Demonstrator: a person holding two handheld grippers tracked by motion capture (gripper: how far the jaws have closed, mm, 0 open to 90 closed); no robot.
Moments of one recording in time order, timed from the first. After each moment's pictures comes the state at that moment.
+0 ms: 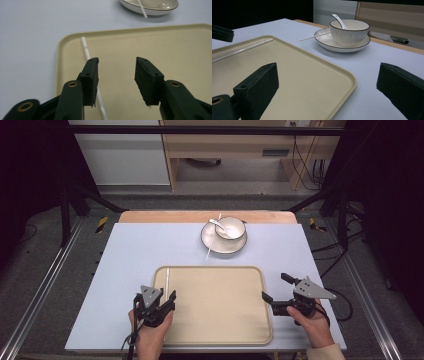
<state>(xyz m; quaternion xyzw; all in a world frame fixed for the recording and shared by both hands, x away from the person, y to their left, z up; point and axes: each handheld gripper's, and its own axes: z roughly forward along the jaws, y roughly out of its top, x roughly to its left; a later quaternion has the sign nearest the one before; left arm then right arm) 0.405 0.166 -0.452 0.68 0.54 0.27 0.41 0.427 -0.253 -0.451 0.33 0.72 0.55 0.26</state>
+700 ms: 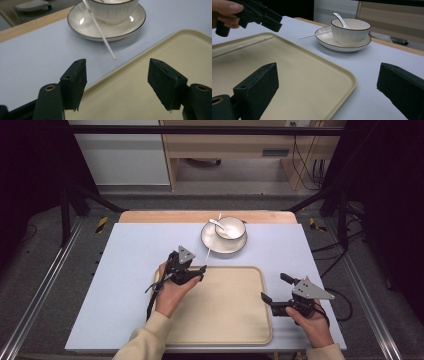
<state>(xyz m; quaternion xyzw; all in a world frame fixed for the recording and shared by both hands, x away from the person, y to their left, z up) 0.520 0.106 -0.425 0.80 0.38 0.24 0.41 0.427 -0.252 -0.452 0.32 0.73 0.55 0.27</state>
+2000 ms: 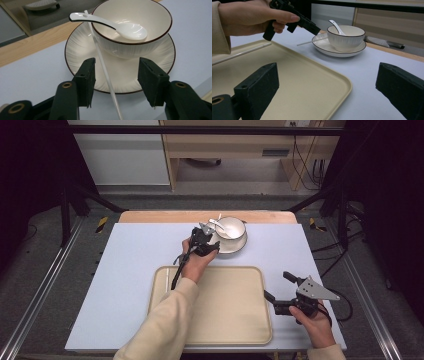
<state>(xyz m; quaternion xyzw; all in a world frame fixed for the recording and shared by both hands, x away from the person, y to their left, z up) 0.610 0.048 -0.430 0.78 0.42 0.25 0.38 0.425 -0.258 -0.447 0.33 0.71 0.56 0.27</state>
